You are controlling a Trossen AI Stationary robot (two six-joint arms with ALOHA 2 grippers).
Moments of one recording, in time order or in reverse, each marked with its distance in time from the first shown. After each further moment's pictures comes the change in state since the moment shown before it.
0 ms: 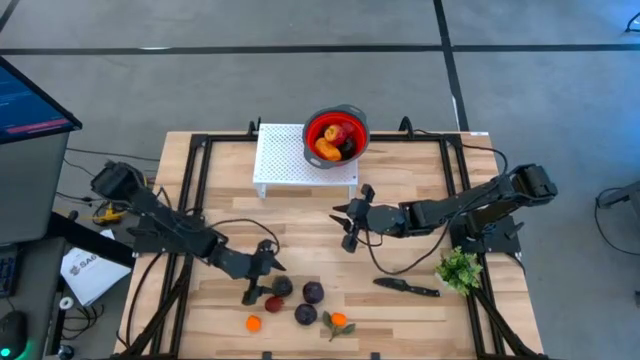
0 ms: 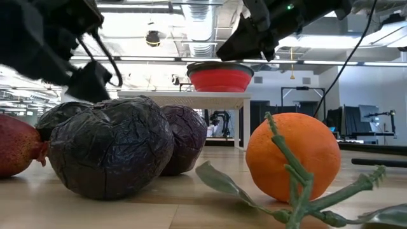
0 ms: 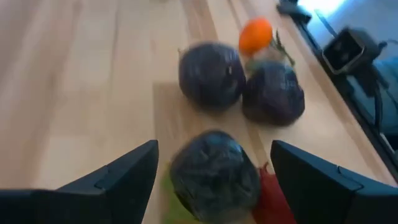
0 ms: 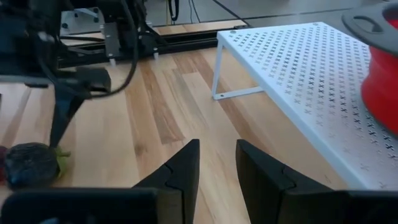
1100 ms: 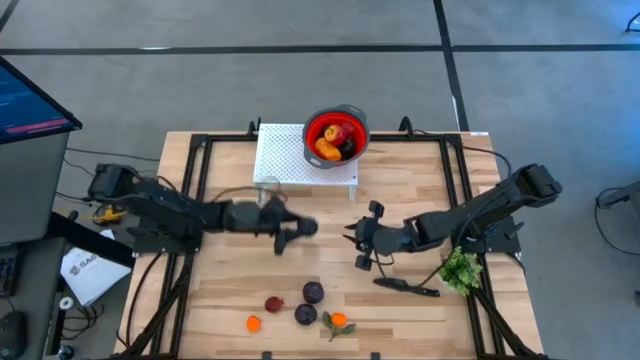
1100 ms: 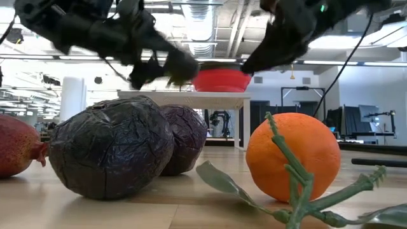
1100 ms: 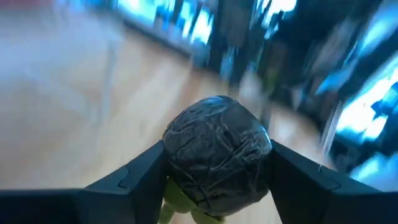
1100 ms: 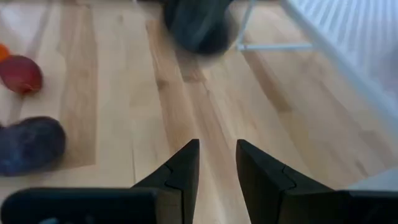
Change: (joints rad) left arm 0.457 -0.052 0.000 0.335 0.051 -0.120; right arm 0.129 -0.014 -0.045 -0.177 0.049 0.053
